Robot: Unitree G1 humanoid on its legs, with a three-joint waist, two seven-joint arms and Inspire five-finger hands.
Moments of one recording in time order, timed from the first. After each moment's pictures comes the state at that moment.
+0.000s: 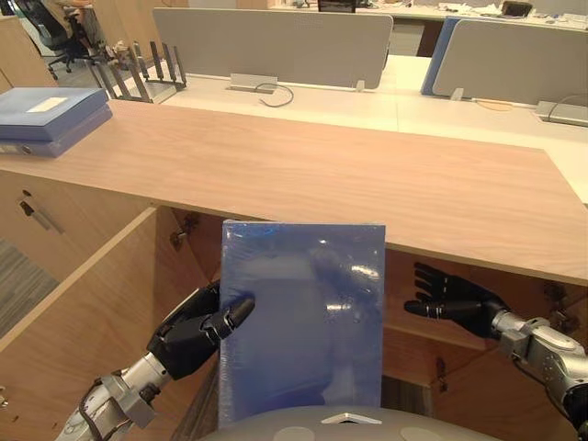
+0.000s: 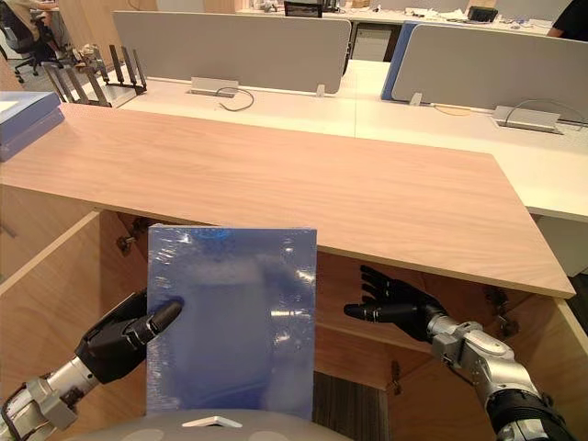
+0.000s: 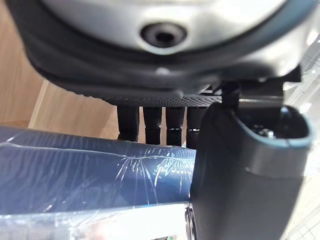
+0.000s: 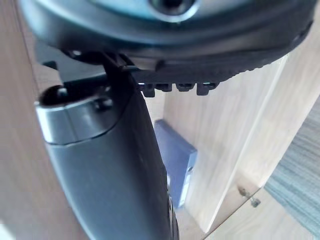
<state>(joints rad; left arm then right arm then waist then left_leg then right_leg) 0.63 0.64 -0.01 -0.29 -1.06 0.07 -0.63 0.03 -0.79 0.13 0.56 0.75 0.07 0.66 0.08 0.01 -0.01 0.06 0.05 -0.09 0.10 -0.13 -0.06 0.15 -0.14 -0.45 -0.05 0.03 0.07</state>
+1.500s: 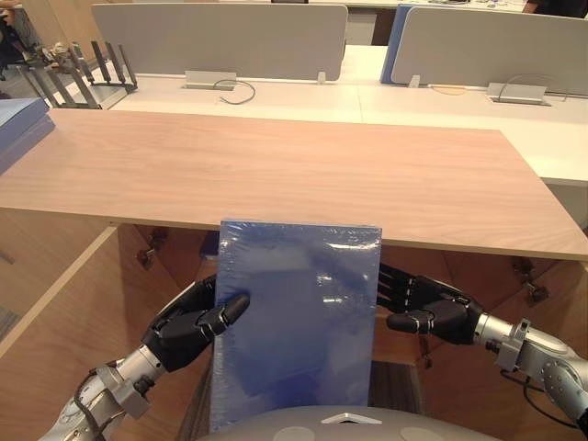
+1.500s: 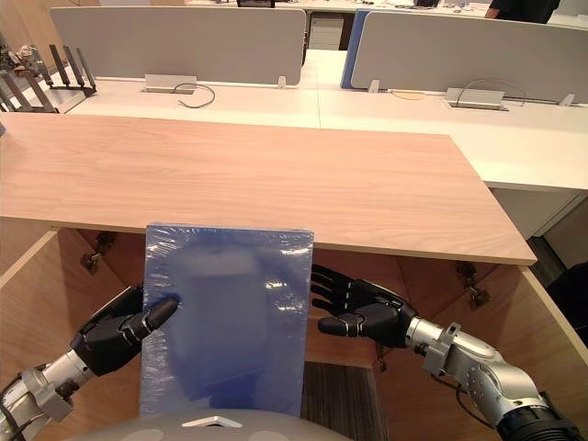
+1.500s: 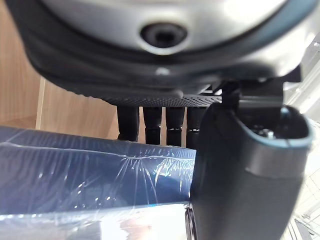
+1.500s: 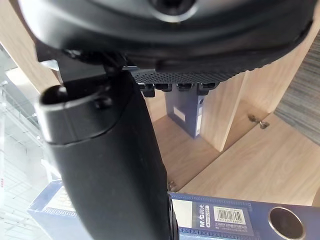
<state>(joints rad) 0.58 0.67 0.00 -0.19 -1.04 0.04 -0.68 0.18 -0.90 0.20 0.18 0.99 0.19 0.77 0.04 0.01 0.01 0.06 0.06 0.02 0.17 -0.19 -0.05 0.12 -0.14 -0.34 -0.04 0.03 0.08</state>
